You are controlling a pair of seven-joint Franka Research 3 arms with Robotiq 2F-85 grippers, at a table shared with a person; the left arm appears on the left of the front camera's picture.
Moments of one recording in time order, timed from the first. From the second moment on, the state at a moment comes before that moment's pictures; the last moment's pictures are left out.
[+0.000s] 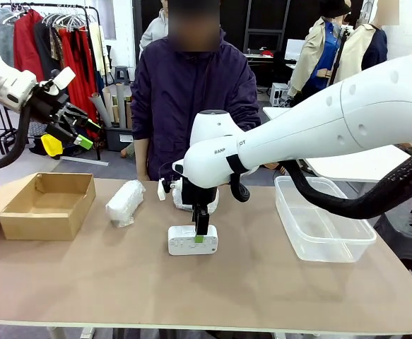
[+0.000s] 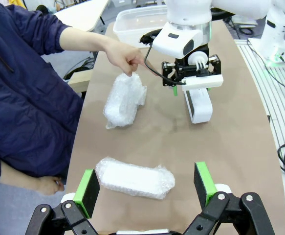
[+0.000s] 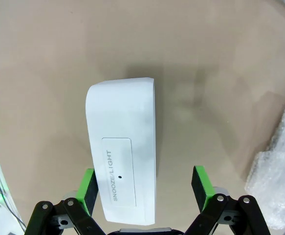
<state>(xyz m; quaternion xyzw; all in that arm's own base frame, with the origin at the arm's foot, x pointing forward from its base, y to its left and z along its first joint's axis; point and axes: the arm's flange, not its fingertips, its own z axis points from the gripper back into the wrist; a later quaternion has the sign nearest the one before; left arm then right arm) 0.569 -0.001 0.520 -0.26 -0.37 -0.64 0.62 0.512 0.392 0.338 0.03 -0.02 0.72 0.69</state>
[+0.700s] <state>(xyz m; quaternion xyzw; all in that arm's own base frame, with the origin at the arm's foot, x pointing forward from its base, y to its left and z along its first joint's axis) 0.569 -0.001 0.520 -0.26 -0.37 -0.64 0.62 0.509 0.400 0.329 0.04 -0.01 0.73 0.68</state>
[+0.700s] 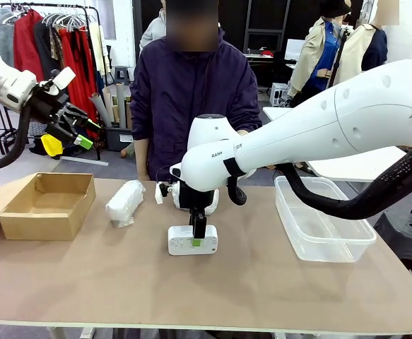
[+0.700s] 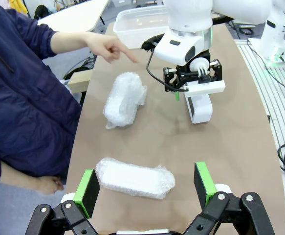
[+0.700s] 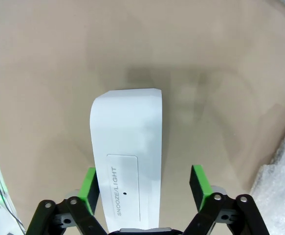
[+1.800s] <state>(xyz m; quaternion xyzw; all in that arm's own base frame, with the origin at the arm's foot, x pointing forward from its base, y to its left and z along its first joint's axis) 0.569 -0.001 0.520 -0.26 -0.37 -0.64 0.62 0.499 0.416 0.368 0.05 -0.04 0.75 0.66</state>
